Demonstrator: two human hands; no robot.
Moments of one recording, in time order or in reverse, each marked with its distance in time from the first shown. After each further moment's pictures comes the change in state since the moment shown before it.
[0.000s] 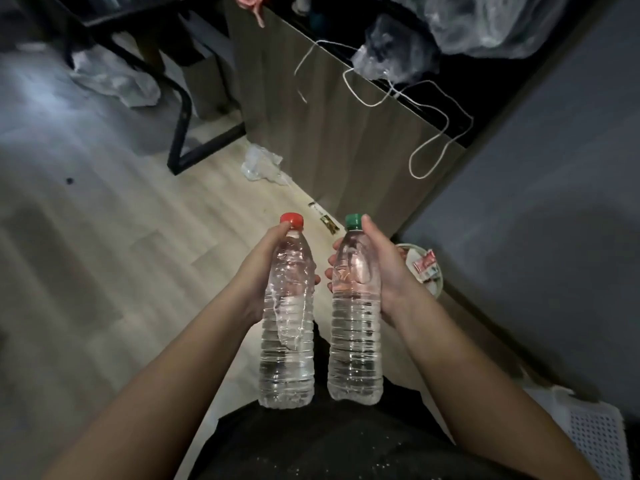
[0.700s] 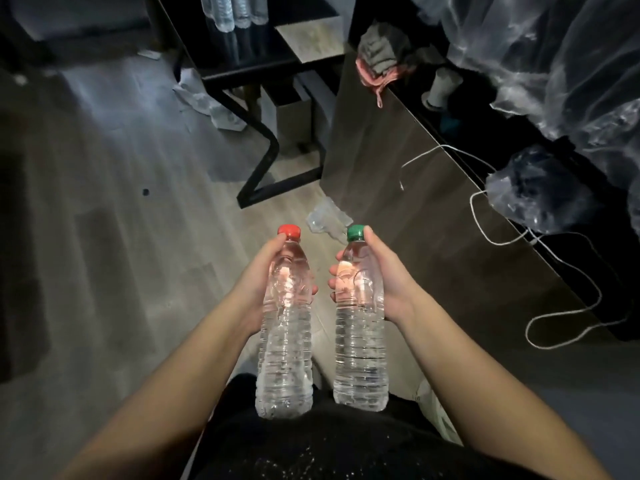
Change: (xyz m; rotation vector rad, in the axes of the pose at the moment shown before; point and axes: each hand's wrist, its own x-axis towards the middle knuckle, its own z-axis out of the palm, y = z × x) left_hand 0.150 0.255 -0.136 -0.188 0.185 0.132; right_hand 0.289 -0.152 0.180 -0.137 -0.221 0.233
